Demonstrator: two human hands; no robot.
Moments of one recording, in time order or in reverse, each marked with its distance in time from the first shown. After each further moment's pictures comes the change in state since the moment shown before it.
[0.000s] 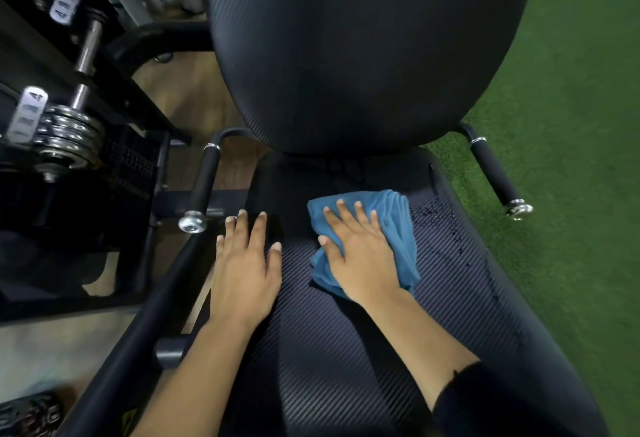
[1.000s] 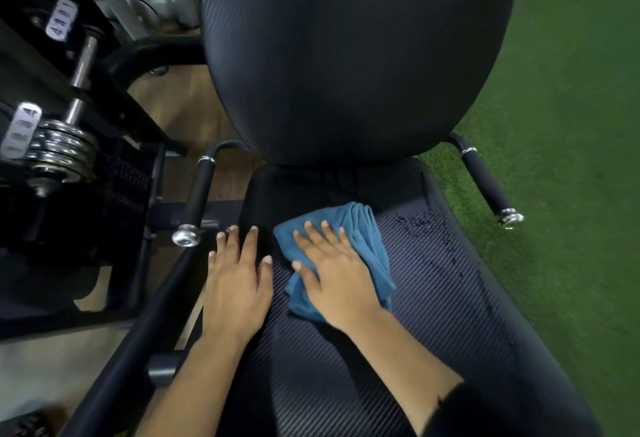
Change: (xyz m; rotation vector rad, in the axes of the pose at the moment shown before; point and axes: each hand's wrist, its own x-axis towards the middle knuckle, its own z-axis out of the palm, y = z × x) left_hand 0.003 -0.005 0.003 0.000 0.001 -0.031; right_hand -0.004 -0.018 0.009 0.076 0.024 -0.139
